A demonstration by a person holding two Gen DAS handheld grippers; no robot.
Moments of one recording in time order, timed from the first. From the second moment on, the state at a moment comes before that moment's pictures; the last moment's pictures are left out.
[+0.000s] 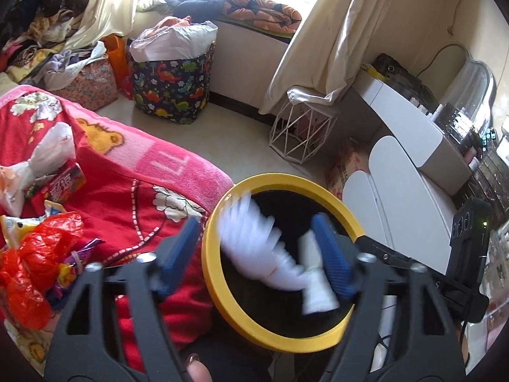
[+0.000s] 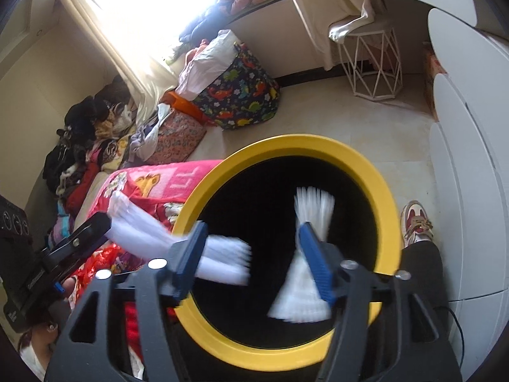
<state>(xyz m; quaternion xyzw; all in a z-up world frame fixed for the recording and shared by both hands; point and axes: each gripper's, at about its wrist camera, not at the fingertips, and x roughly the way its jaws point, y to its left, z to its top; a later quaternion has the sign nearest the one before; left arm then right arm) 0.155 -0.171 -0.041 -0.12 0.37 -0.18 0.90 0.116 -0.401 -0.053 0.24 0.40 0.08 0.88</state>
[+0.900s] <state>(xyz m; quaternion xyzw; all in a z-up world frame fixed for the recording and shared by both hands) 0.118 -0.093 -0.006 -0.17 0.27 -0.12 0.94 0.100 -0.330 -0.001 0.16 0.30 0.15 0.93</state>
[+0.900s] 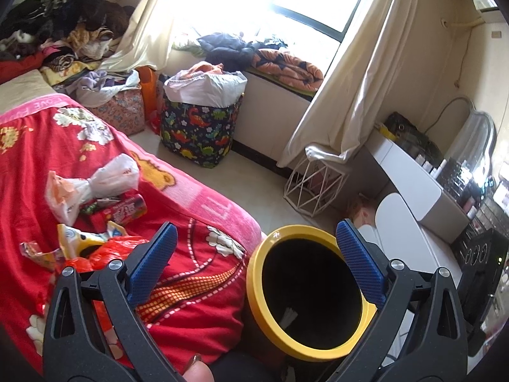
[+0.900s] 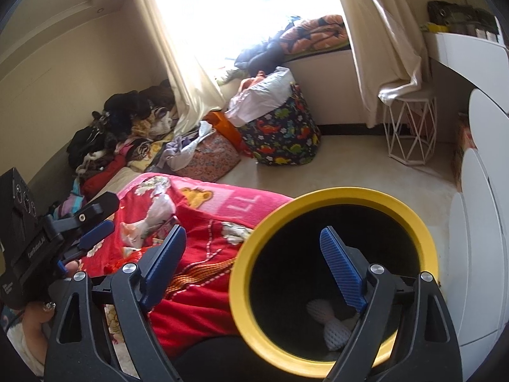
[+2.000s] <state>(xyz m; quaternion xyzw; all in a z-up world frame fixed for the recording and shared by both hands) 0.091 -0.008 0.007 -0.20 0.23 -0.07 0.95 0.094 -0.218 0.018 0.08 0.29 0.26 0.92</state>
